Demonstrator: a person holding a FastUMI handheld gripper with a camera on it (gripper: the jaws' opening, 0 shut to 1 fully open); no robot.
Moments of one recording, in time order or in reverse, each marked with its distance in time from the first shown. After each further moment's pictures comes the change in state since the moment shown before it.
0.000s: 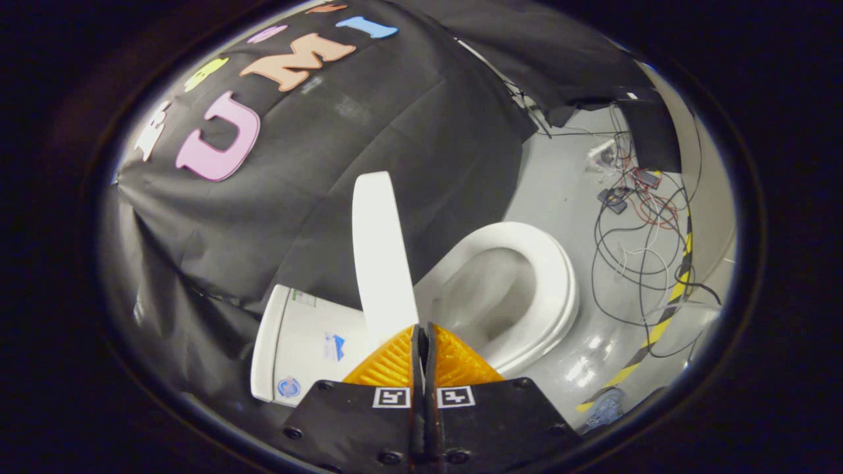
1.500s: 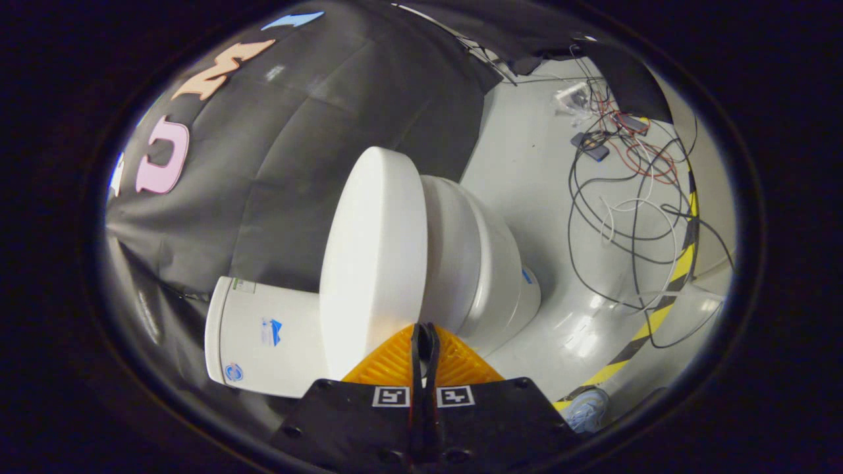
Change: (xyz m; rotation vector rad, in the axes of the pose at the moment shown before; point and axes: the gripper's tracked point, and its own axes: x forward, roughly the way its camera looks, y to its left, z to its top) arm 0.068 -0.177 -0.035 0.130 0.196 -0.029
